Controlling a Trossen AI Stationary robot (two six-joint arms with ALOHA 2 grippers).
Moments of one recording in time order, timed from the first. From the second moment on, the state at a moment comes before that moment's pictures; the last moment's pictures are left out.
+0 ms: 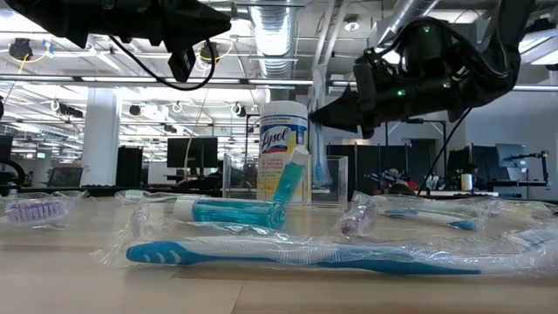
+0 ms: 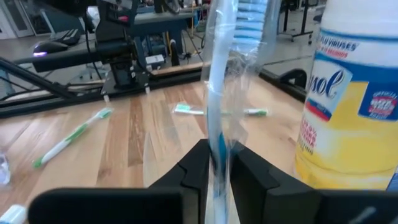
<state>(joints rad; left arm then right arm) -0.04 1.05 0.46 0.54 -0.02 -0.42 -0.15 1.62 0.45 1.03 0.10 0.13</state>
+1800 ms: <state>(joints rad) -0.04 1.05 0.46 0.54 -0.02 -0.42 -0.32 1.39 0.46 0.50 0.13 0.21</state>
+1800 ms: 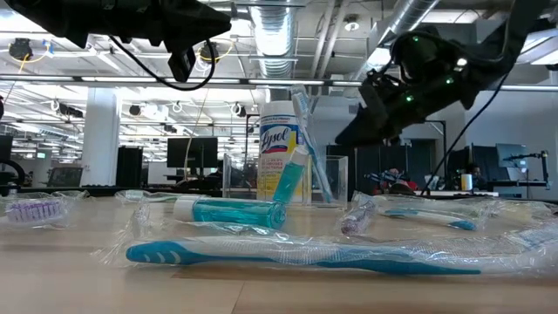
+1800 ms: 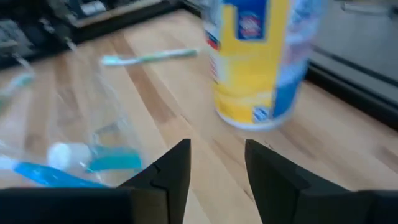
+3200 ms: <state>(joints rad) -0.04 1.05 0.46 0.54 -0.02 -0.42 -0.48 1.44 0.50 0.01 0.13 0.29</state>
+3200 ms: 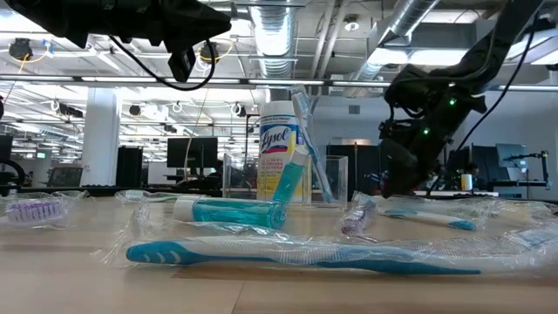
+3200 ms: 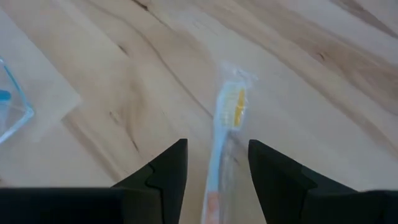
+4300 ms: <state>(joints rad) -0.04 1.05 0.46 0.54 -0.02 -0.42 -0.48 1.55 0.63 -0.18 0.13 0.22</state>
